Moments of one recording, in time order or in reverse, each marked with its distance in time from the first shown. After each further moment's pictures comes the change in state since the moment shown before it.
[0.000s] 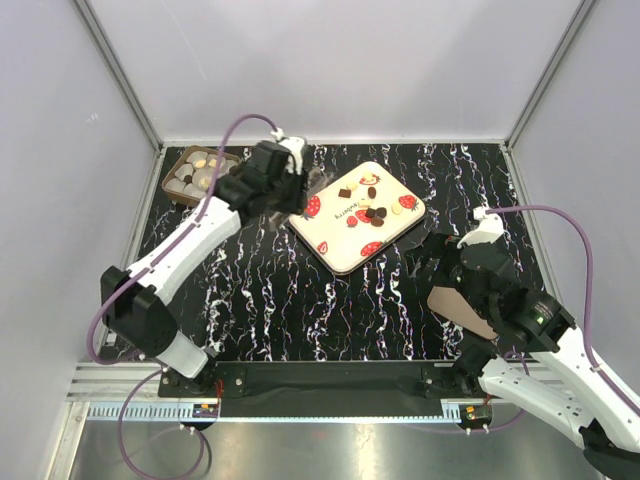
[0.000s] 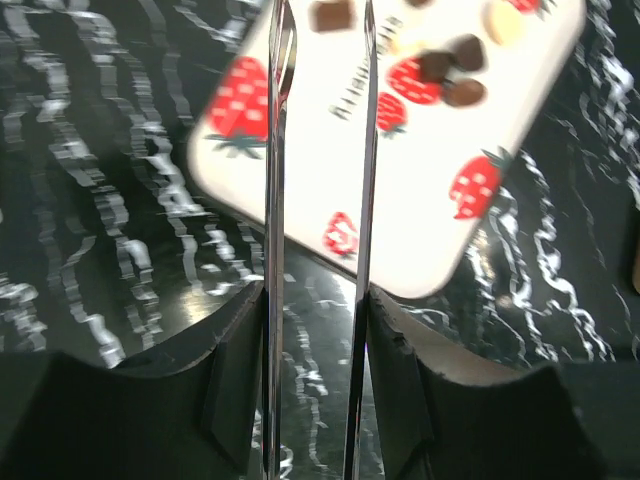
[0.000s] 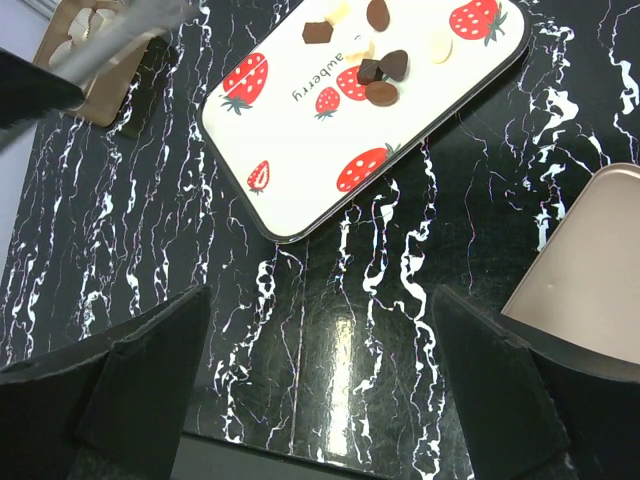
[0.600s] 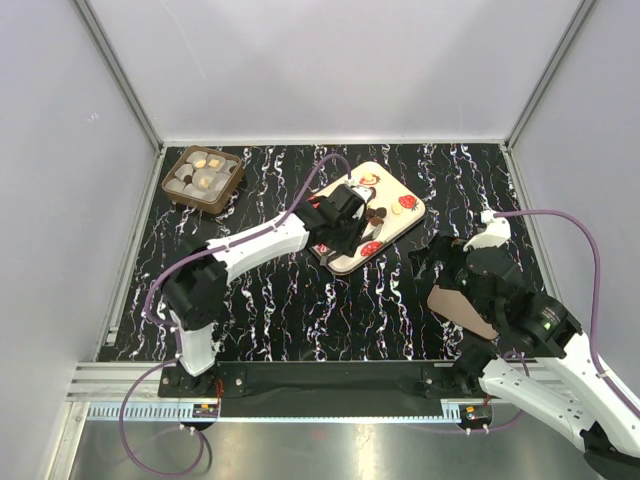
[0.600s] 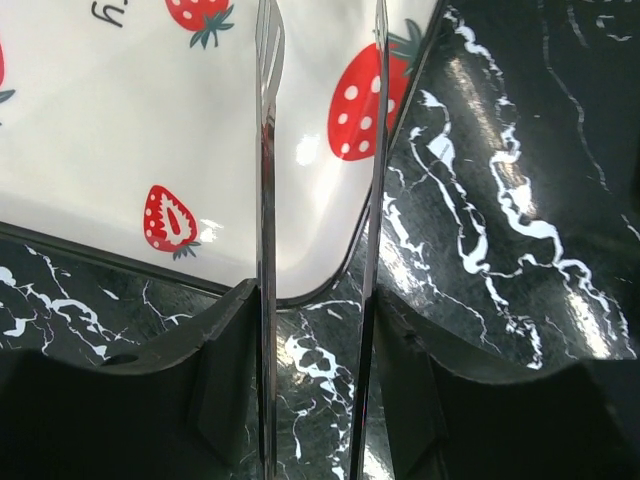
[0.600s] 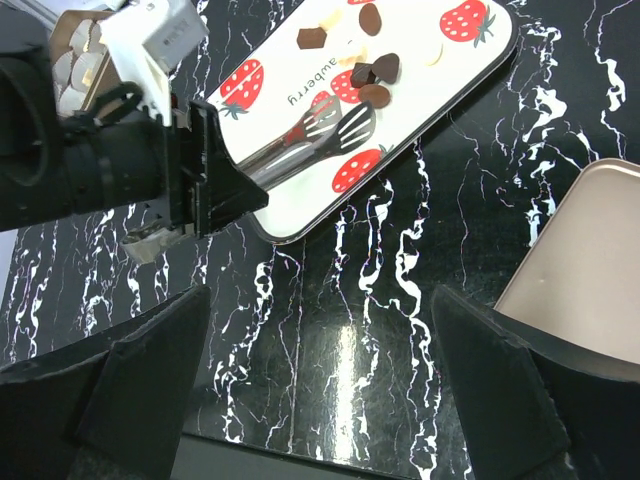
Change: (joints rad) left arm -0.305 0.298 0.000 0.090 -0.048 -0.075; right arm 0.000 -0.034 0.000 -0.026 0.013 0.011
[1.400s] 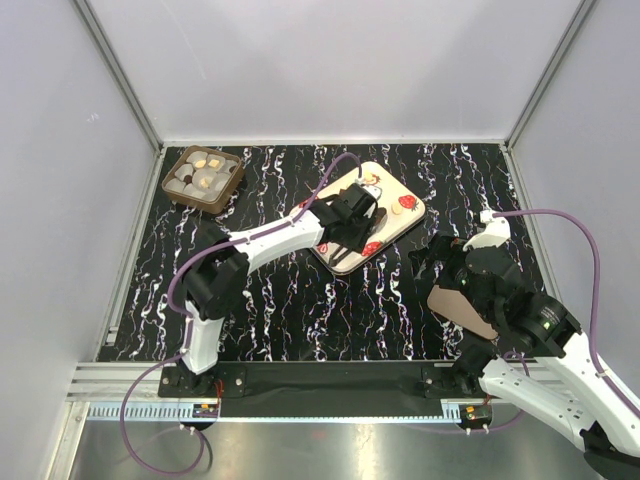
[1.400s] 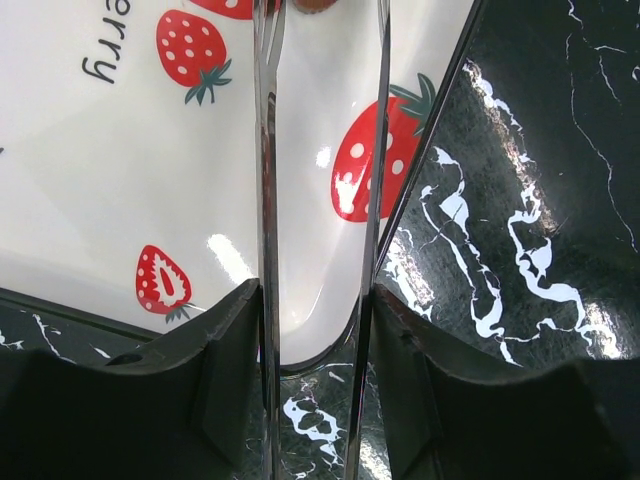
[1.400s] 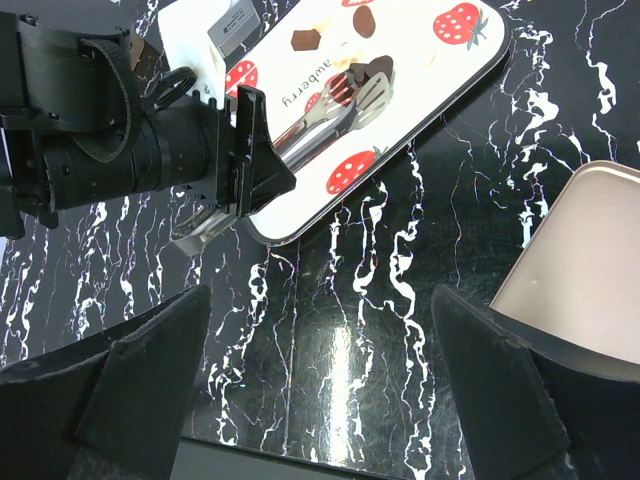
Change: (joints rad) left arm -0.006 0.150 0.109 0.024 -0.044 0.006; right arm 0.000 0.001 0.000 -0.003 0.012 -0.009
